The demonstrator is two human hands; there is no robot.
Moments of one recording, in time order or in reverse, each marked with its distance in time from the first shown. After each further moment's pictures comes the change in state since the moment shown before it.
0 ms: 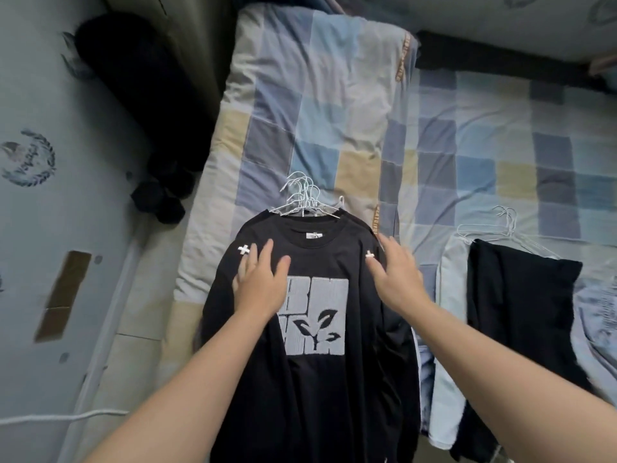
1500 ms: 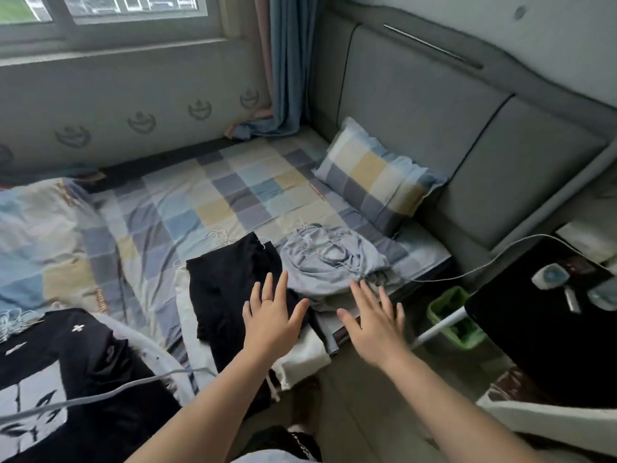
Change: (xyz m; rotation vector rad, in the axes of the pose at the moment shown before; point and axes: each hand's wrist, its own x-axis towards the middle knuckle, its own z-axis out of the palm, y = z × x) left_hand -0.571 0.368 0.417 0.365 -0.169 0.882; right_hand -0.527 0.579 -0.232 0.086 0.460 0.357
